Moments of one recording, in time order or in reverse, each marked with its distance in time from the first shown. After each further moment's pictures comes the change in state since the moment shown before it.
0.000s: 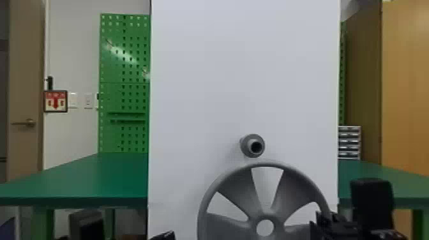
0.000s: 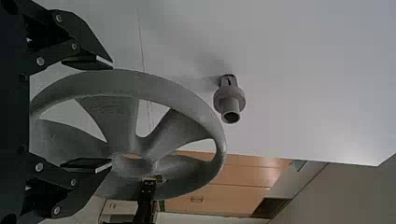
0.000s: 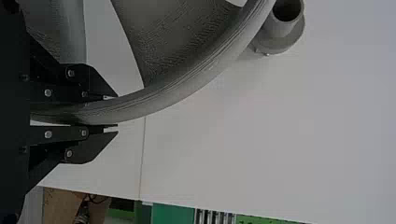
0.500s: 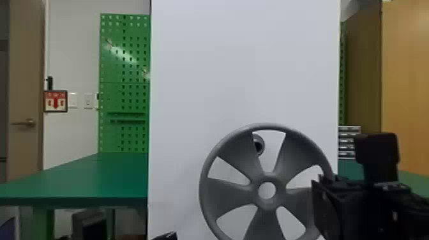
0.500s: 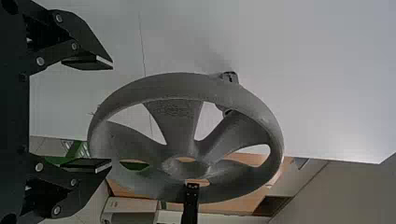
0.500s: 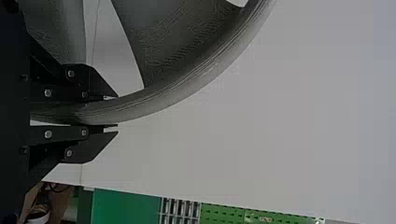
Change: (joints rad) left arm -0.003 0.003 -0.008 0.001 -0.001 0.003 0.000; right arm -0.170 -0.017 0.016 -0.053 0.023 0.146 0.000
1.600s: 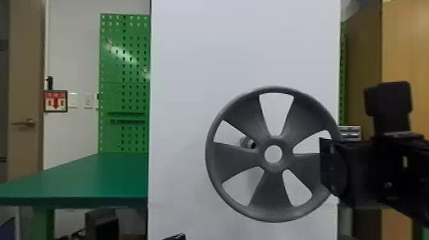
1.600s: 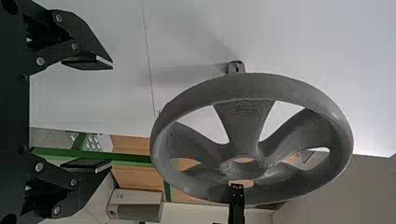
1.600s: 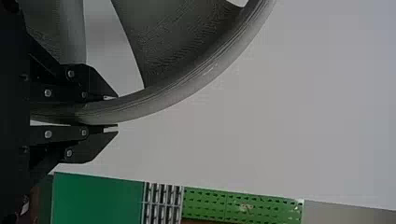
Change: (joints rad) left arm -0.024 0.006 -0.035 0.022 0.009 0.007 0.002; right arm -0.216 -0.009 -0.009 -0.009 0.001 0.198 0.000
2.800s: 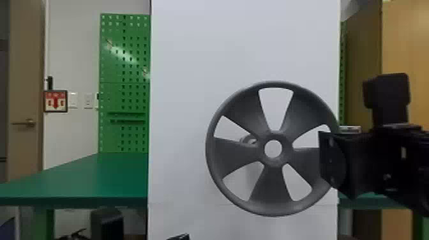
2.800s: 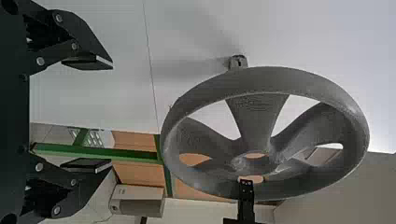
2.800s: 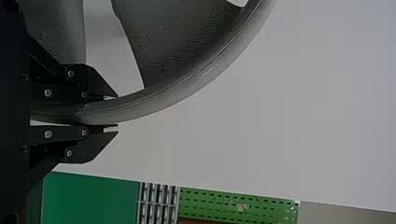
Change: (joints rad) left arm -0.014 0.005 -0.016 0.014 0.008 0.000 0.000; right arm -0.040 -0.009 0.007 0.022 -0.005 0.011 0.000
